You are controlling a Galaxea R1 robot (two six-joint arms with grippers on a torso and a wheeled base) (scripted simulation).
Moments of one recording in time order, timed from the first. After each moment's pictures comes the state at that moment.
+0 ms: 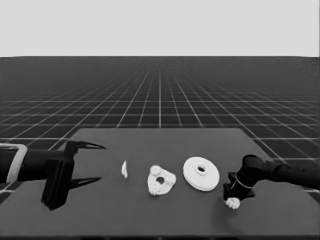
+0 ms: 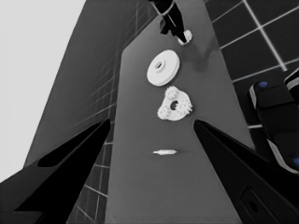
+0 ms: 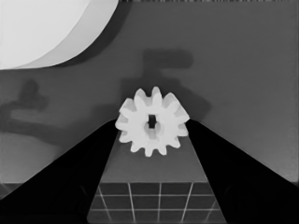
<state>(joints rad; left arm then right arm) -0.34 1.75 -0.42 0.31 0.68 0.35 -0.25 2.12 -1.10 -0.39 -1.34 1.06</state>
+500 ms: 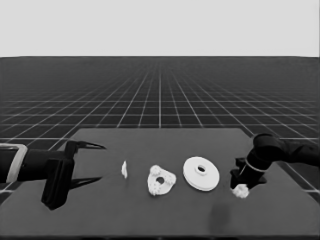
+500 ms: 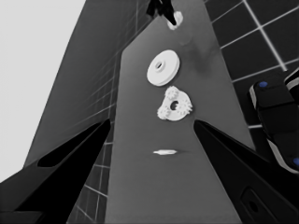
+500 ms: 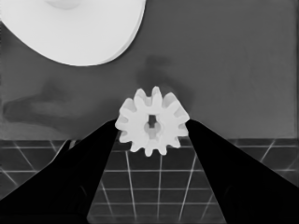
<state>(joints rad) -0.34 1.75 -0.42 0.31 0.68 0.35 -0.01 2.06 -0.98 -0.18 -1.48 1.09</state>
